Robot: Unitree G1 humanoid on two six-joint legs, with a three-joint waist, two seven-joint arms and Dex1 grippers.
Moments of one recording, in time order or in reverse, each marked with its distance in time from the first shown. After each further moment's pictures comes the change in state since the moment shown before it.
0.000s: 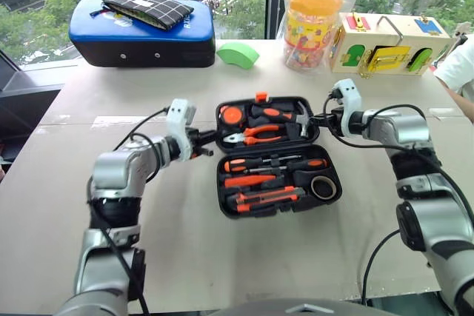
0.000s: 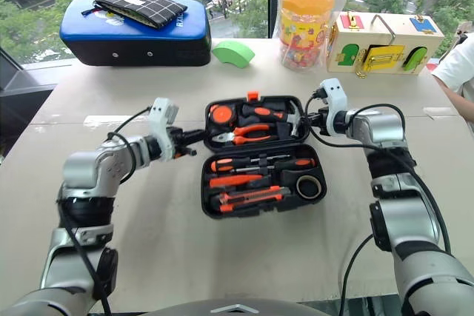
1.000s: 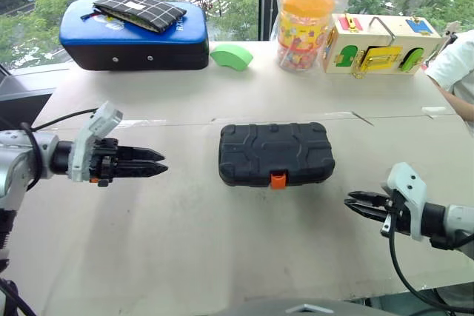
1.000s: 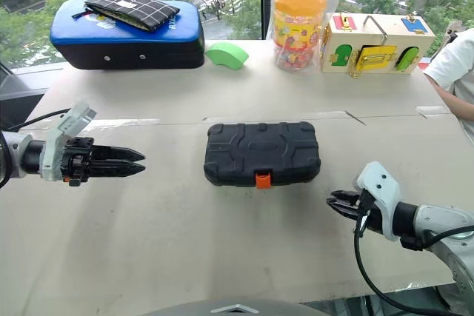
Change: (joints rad) left arm 0.241 0.652 0.013 -0.121 -0.293 0.006 -0.865; right arm 1.007 -0.392 -0.210 -1.200 0.283 0.109 0.117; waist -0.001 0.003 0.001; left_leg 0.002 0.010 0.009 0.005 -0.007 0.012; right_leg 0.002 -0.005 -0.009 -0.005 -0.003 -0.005
